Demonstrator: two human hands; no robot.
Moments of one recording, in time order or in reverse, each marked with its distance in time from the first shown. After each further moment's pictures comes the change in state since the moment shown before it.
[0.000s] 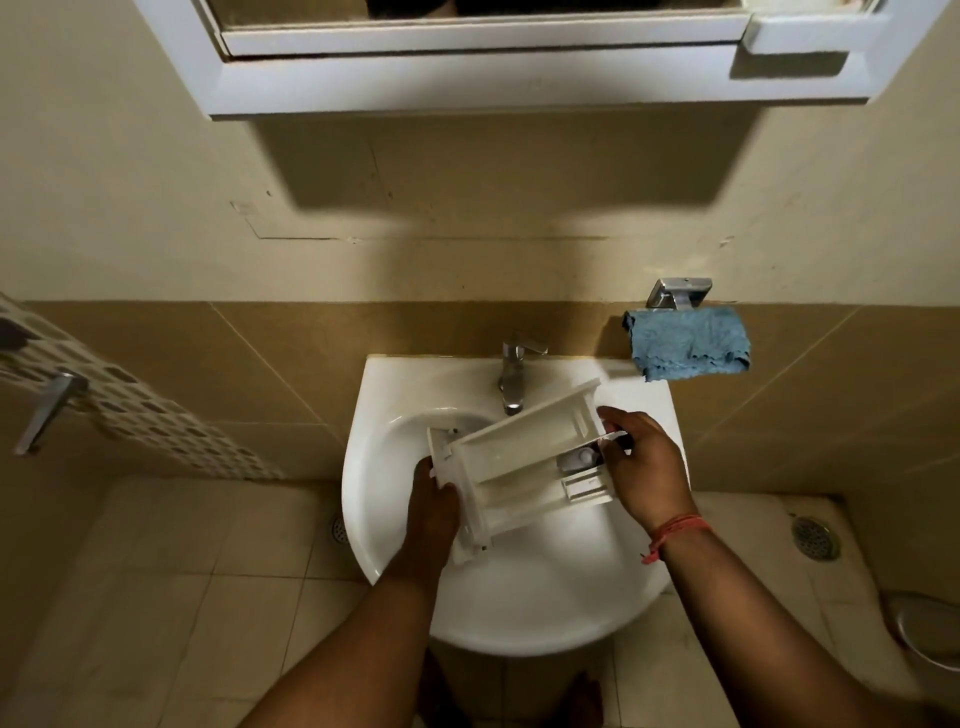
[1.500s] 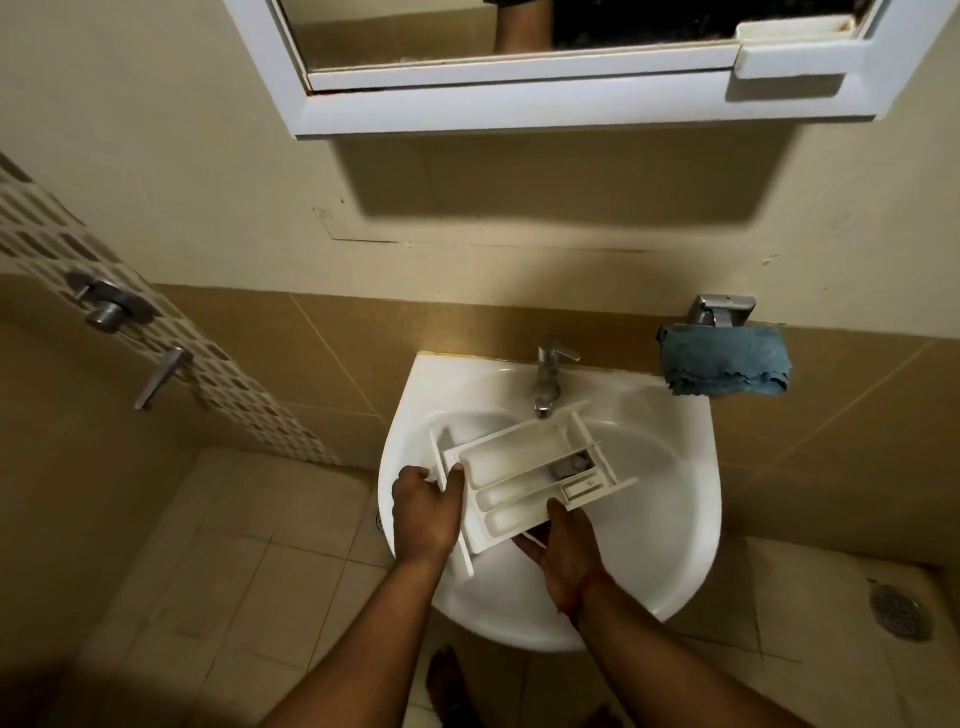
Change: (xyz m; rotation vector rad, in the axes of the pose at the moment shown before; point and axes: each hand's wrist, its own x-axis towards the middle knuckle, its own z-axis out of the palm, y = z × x) left_hand -0.043 0.012 -0.023 0.242 0.401 0.091; right_hand -0.065 0.005 0.103 1.129 -0.261 0.777
